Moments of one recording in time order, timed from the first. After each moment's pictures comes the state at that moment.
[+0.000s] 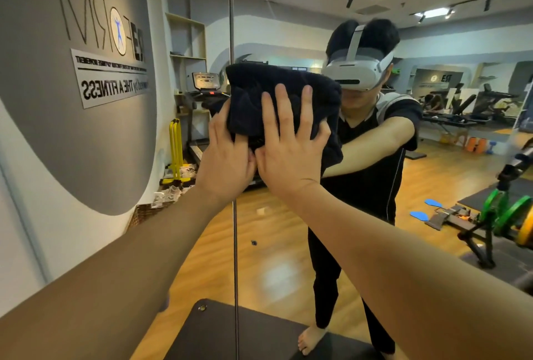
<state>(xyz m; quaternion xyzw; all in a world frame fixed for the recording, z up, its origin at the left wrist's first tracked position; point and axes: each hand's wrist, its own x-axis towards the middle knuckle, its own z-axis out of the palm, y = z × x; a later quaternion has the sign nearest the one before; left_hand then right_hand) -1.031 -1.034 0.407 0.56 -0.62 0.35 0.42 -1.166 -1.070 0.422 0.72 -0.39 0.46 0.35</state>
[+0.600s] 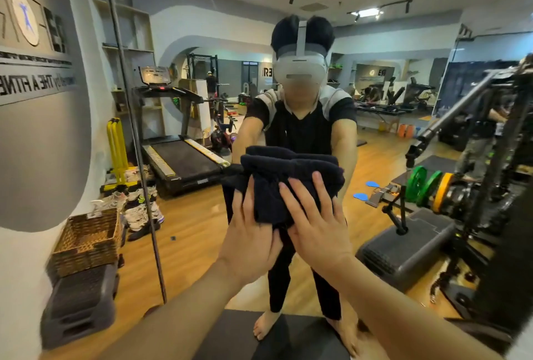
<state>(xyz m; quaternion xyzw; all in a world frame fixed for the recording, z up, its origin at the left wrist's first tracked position) -1.222 -1.035 0.287 0.53 -0.74 0.28 0.29 -1.392 -1.076 0.294 0.76 -0.37 0.38 0.37</state>
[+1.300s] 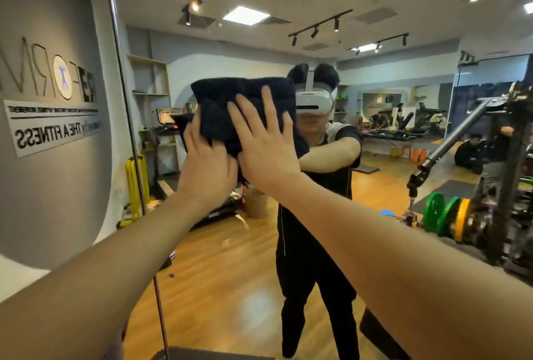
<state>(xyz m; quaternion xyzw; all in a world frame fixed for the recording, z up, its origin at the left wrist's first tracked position) -1.201 -1.032 0.487 0.58 -0.64 0.28 0.43 -1.339 -1.071 0.511 0.77 -0.35 0.41 0.33</state>
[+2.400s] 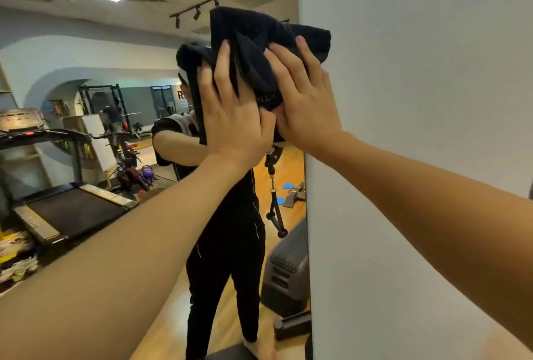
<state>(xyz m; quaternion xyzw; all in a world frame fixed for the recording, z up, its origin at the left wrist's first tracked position) -1.691 -1.119 0.516 0.42 -0.67 0.34 0.52 -1.839 -1.132 0.523 0.65 -0.36 0.50 0.43</state>
